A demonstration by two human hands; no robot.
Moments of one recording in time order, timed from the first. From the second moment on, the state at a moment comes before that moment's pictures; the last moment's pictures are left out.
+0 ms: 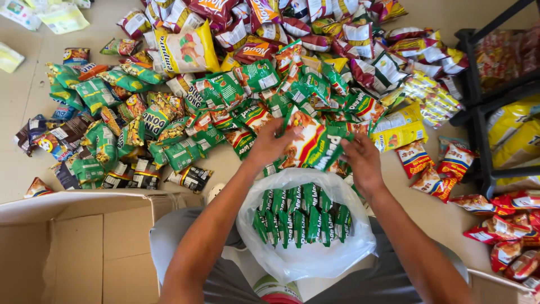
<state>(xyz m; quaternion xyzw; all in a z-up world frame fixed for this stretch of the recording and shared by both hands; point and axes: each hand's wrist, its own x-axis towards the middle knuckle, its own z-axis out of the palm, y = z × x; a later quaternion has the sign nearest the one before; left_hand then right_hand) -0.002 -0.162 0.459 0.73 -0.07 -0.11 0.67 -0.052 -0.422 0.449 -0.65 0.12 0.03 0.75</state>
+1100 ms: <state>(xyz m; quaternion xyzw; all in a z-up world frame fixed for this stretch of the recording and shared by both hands) -0.124 -0.170 0.421 0.56 0.01 -0.11 0.82 -0.138 -0.448 0.428 -0.45 0.26 -0.02 0.85</state>
